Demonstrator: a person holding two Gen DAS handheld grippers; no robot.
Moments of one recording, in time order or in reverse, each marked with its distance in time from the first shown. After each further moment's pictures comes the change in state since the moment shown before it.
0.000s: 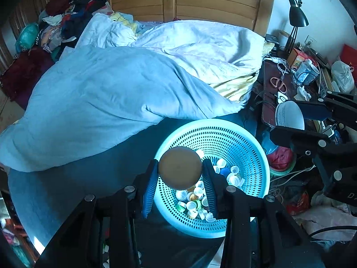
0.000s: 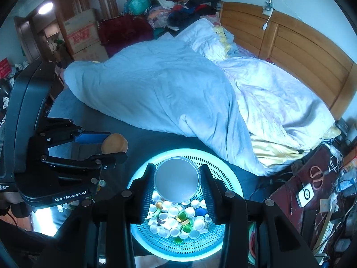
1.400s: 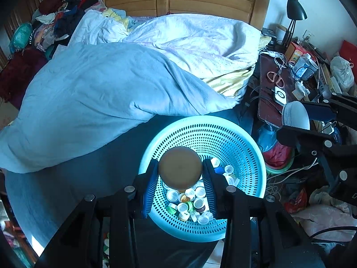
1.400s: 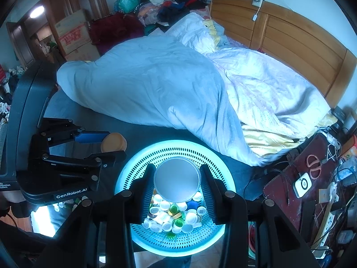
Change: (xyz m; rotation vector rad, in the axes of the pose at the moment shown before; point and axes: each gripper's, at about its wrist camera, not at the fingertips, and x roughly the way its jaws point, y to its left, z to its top) left arm 0.020 -0.023 0.005 0.015 0.033 -0.017; right arm 0.003 -0.027 -0.017 0.043 0.022 -0.018
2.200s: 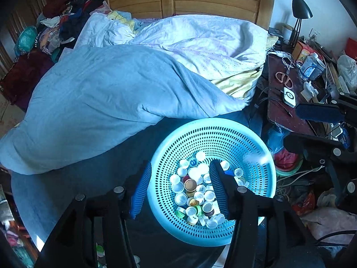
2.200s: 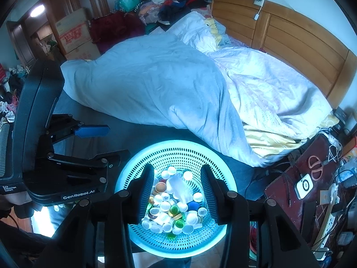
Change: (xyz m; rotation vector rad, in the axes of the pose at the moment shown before) left arm 0.008 0.004 0.002 0.009 -0.013 0.057; right arm 0.007 0.003 0.002 -0.002 0.006 -0.002
